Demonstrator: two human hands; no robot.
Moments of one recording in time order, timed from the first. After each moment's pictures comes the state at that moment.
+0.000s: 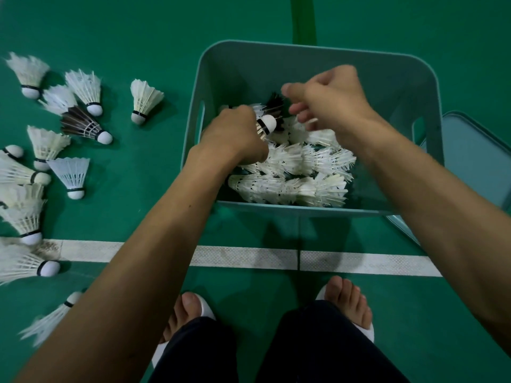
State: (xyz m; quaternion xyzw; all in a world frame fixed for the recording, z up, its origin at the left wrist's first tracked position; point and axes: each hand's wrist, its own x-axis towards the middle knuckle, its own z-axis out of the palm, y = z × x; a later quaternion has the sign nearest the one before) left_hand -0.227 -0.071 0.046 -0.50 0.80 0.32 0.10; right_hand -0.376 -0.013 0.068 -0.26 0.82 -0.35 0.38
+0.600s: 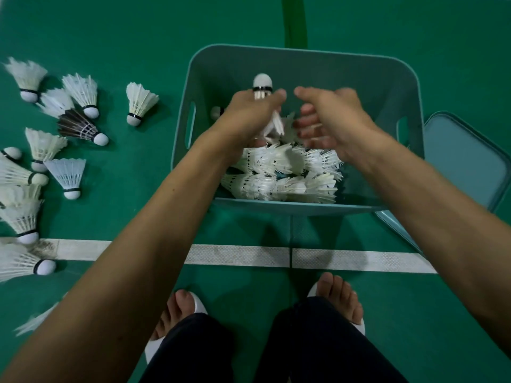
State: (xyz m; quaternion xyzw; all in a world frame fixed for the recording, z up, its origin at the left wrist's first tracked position) left_hand -0.251 -0.061 0.065 -0.49 0.58 0.64 -0.08; right_hand -0.383 0.017 0.073 -0.18 0.78 -0.38 0.46
